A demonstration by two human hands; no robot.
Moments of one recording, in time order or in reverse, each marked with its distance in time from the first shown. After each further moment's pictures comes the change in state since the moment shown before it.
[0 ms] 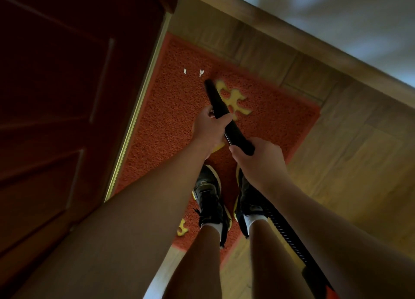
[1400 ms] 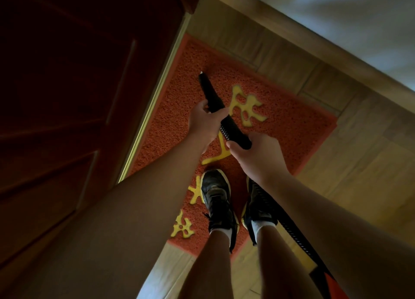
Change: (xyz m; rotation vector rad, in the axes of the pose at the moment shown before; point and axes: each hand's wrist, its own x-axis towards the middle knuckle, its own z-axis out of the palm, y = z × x) left_hand 0.032 0.010 -0.051 -0.059 0.056 -0.021; right_hand 0.033 -0.044 0.022 -0.060 -0.042 -0.094
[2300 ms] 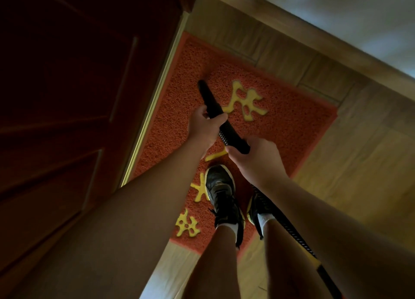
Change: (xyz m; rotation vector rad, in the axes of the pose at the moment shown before) left_hand -0.016 -0.022 -0.015 0.050 -0.028 0.022; right_hand -0.031 -0.003 0.019 -0.001 0.010 -0.010
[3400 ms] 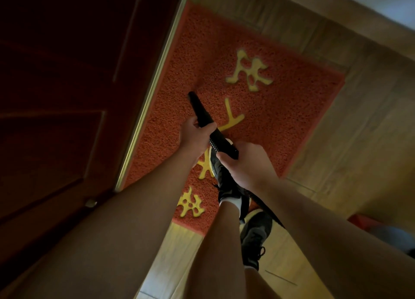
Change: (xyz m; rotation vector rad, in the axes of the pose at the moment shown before) left_hand -0.068 -0.101 -0.037 0.039 0.049 -0.032; right_hand -0.083 0.024 0.071 -0.017 -0.142 -0.017
